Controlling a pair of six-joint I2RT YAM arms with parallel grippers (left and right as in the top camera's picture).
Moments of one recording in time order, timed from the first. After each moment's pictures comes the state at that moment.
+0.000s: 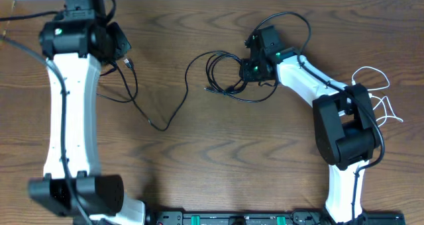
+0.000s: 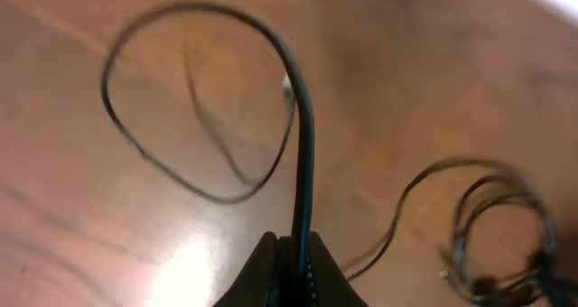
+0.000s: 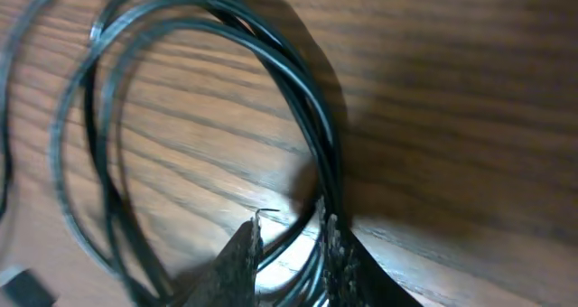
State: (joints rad) left arm 0.05 1.71 1.86 -1.26 -0.14 -0.44; right arm 0.38 2.14 1.50 -0.46 -0.23 0.33
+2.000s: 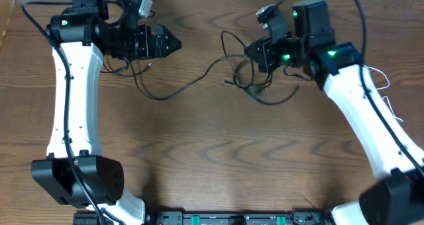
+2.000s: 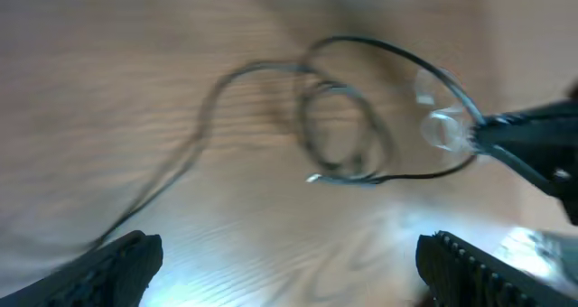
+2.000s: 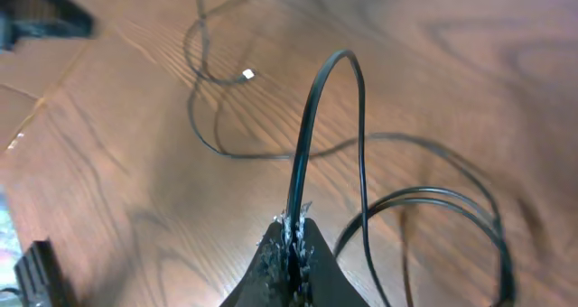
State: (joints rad) left arm 0.07 1.78 1.86 -1.23 0.73 0.07; right arm 0.31 1.65 1.50 -0.61 -0.58 0.04
